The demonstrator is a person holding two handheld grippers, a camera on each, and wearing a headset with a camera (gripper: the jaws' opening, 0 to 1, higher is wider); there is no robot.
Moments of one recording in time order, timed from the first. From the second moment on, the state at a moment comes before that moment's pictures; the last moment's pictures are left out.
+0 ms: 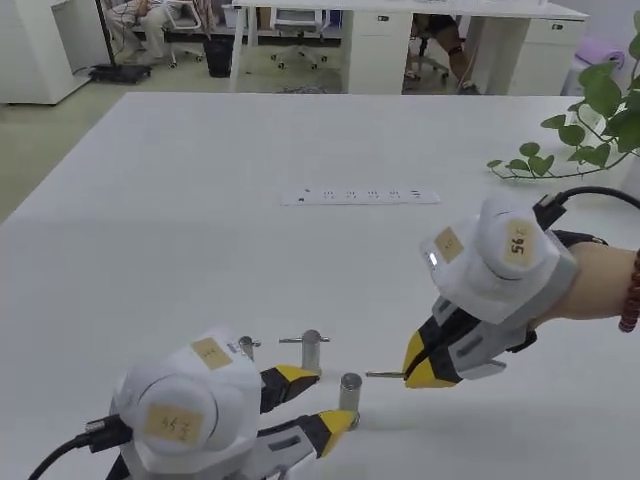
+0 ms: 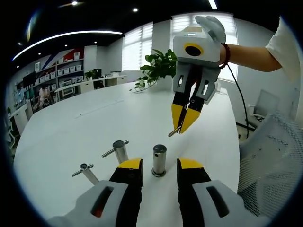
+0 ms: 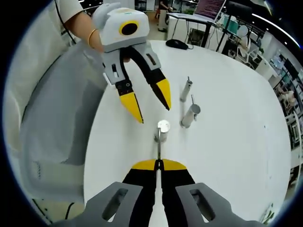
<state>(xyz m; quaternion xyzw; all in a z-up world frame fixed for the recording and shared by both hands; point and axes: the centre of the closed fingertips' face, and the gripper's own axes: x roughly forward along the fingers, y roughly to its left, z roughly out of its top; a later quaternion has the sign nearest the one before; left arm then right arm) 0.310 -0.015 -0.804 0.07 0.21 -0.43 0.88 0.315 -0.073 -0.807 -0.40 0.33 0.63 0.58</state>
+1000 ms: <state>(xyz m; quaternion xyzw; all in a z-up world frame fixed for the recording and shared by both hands) 0.323 -0.032 -0.831 0.07 0.23 -0.43 0.87 0.325 -0.071 -0.831 -0.43 0.34 0.63 0.55</state>
